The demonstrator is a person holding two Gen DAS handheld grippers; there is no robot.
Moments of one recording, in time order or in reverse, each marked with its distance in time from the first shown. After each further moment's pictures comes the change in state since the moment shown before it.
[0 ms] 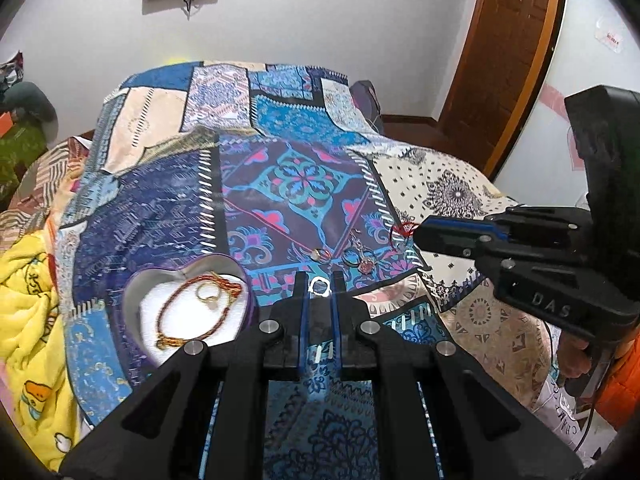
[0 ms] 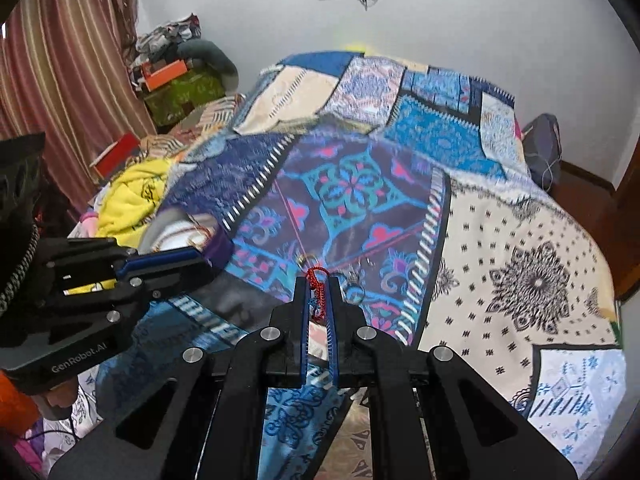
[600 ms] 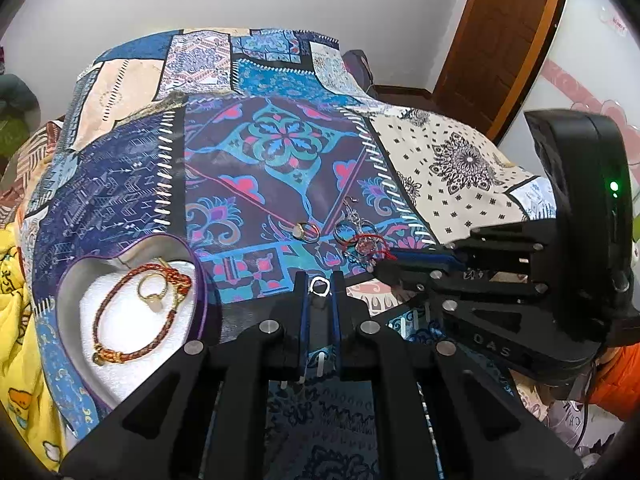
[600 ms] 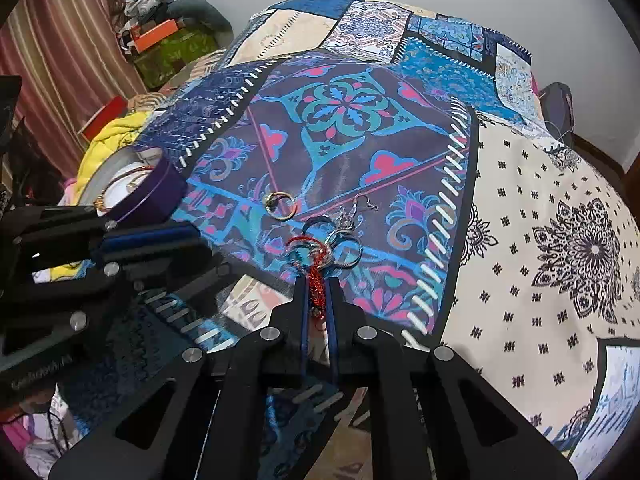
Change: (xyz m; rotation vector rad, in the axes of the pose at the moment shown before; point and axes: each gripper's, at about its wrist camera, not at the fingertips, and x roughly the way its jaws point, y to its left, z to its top) left arm 0.060 -0.006 -0.008 0.016 0.110 -0.033; right arm 0.060 -0.021 -0.032 0.007 0.171 0.022
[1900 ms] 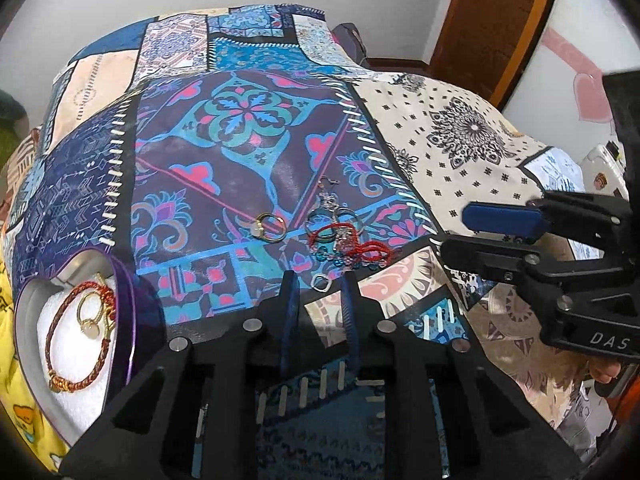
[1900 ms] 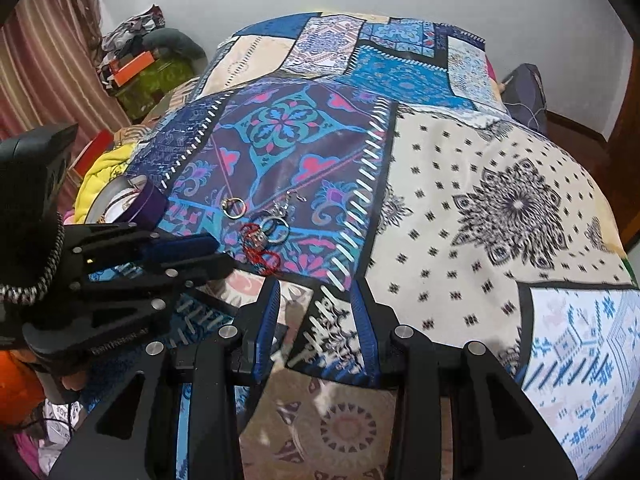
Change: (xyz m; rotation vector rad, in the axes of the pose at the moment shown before) left arm 0.046 -0.024 0.006 0.069 0.096 0.012; right arm -0.035 -0.033 -0.015 0.095 -0.053 -0.026
